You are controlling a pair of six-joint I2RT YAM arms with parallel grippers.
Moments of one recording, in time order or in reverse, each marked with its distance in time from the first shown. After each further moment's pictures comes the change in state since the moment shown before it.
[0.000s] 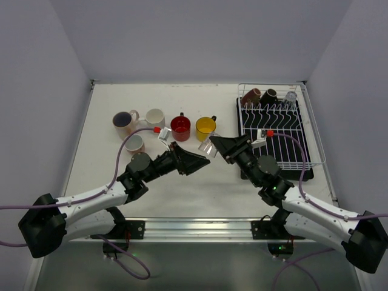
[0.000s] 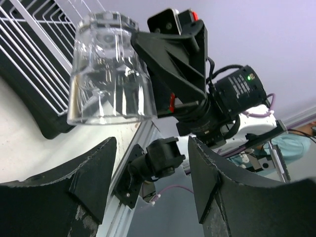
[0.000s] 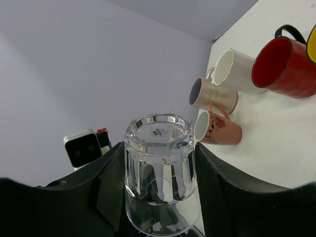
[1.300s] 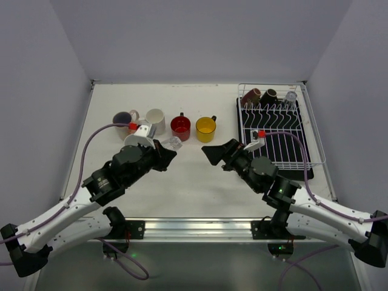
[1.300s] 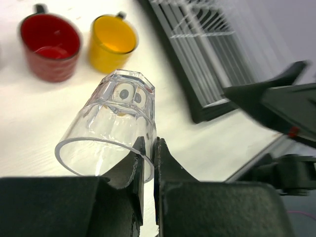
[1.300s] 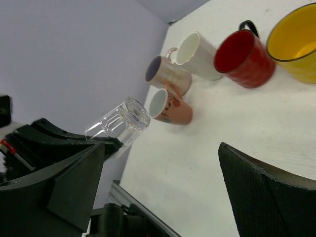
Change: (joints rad) left arm -0.010 -0.330 0.240 -0.922 -0.460 0.395; right arm 0.180 -0.046 0.134 -0.309 0.146 -0.252
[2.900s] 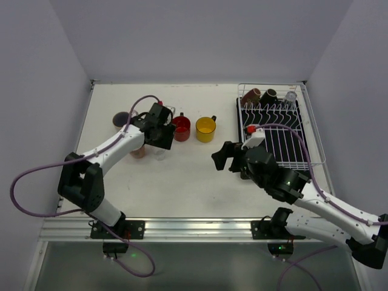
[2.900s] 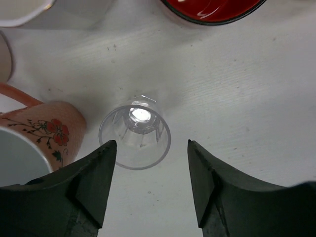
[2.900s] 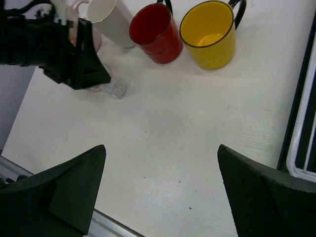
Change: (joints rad) left arm 0.378 0.893 0.495 -0.503 0.055 0.394; right arm -0.023 0.011 0.214 -0.590 0.032 -0.311
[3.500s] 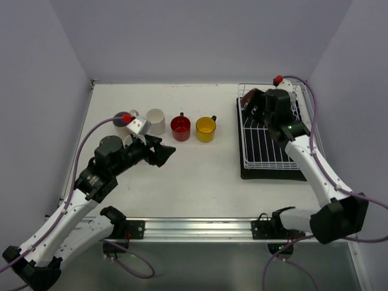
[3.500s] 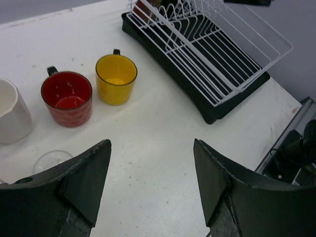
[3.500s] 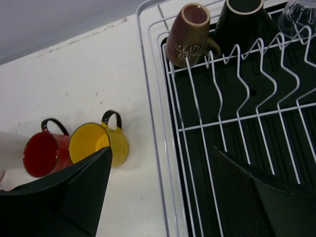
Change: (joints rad) left arm -0.080 -0.861 -0.362 0.438 0.328 -0.044; right arm -0.657 0.381 0.371 -0.051 -0.155 -0.182
